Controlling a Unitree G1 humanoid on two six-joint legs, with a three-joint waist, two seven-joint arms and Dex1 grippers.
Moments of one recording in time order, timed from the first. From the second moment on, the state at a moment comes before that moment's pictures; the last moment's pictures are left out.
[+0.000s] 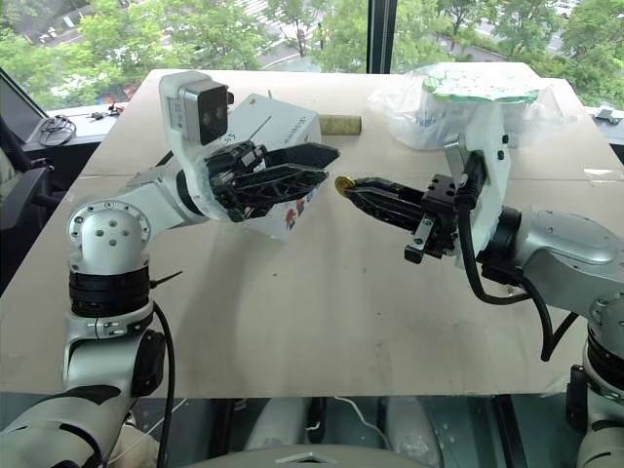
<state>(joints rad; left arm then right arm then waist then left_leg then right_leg) -0.77 0.51 0.08 -0.18 -1.17 0.96 -0.94 -0.56 -0.74 -0.21 -0.72 1.48 1.01 0.16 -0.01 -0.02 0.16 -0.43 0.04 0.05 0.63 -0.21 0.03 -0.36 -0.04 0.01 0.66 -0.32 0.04</state>
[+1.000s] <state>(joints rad) -0.75 0.53 0.08 -0.19 -1.11 0.96 -1.04 -0.58 -0.84 -0.16 -0.72 1.58 0.90 0.15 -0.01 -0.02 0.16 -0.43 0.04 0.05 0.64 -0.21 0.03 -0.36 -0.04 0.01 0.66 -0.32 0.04</state>
